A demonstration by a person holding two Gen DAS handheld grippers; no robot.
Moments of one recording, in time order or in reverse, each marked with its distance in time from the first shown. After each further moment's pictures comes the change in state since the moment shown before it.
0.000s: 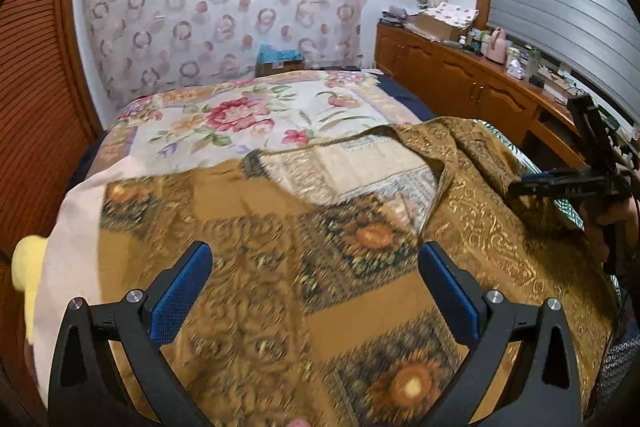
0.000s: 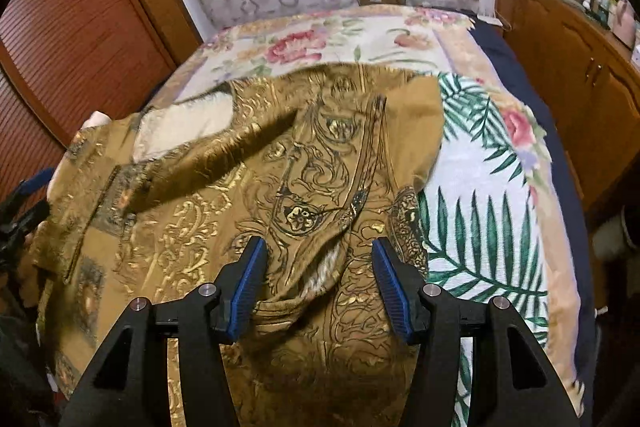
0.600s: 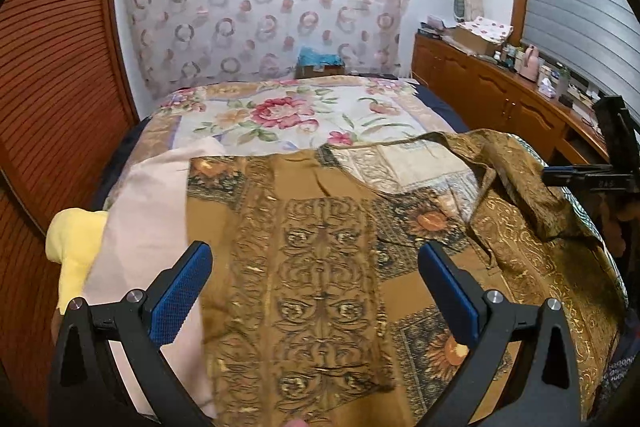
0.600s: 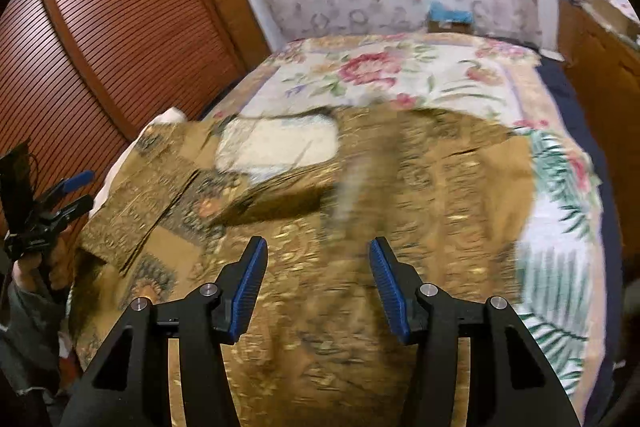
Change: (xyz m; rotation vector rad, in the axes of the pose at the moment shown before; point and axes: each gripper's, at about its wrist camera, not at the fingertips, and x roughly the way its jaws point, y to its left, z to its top) left arm -0.026 0.048 -0.011 -0.079 -0.018 0.102; right arm -0.012 0.024 0.017 -0.119 -0.080 0.157
